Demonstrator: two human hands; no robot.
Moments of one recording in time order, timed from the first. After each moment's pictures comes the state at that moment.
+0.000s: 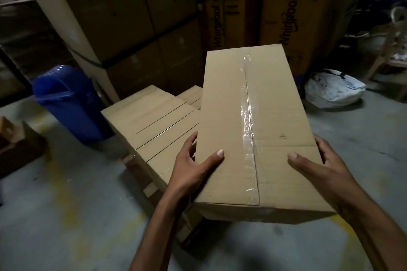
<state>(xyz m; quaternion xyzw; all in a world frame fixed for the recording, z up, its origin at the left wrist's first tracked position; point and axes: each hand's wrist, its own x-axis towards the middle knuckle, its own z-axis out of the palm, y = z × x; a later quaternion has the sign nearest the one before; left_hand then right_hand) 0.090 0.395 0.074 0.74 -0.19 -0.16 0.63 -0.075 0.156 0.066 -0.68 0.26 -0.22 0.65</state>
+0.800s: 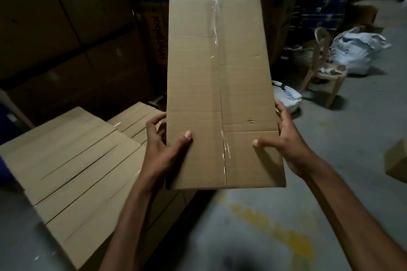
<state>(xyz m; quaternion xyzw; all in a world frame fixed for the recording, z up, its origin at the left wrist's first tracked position) 0.173 0.108 0.091 0.68 -0.27 -0.15 0.66 -0.004 -0.138 0.087 -0.71 0.20 -0.26 0.62</state>
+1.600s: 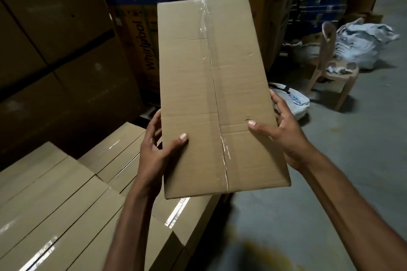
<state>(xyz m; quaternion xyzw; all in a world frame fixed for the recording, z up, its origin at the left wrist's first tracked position) 0.420 -0.079 0.097 0.68 -0.27 -0.15 0.67 0.240 -0.320 0.103 -0.67 0.22 -0.31 0.64</state>
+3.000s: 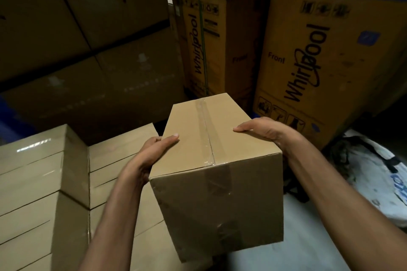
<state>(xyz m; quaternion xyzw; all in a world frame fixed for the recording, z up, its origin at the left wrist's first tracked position) 0.710 -0.472 0.064 0.76 0.09 -0.21 0.61 0.681 -0.777 0.087 -0.78 0.23 0.16 0.56</state>
